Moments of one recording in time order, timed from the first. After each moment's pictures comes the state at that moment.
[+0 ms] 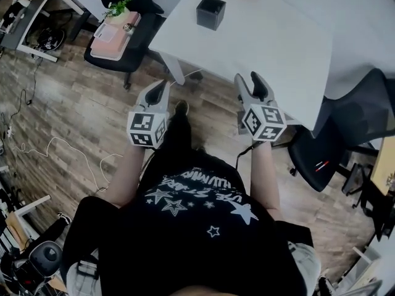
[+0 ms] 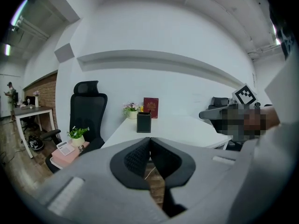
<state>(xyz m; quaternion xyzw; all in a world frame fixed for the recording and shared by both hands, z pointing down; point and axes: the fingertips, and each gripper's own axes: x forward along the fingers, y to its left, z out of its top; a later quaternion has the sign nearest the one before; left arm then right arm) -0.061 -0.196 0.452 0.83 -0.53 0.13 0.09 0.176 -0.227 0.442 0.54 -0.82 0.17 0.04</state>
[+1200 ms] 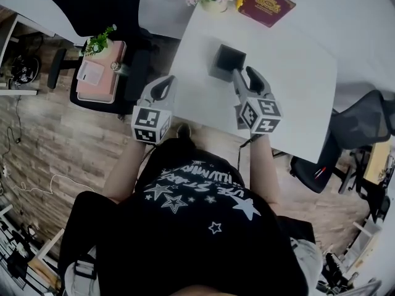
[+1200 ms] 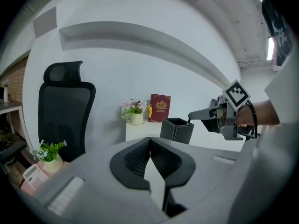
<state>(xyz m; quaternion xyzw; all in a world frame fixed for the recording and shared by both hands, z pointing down) -0.111 -0.481 0.479 0.89 -0.43 0.14 0.11 0.095 -0.491 0.462 0.59 -0.78 0.18 0.11</state>
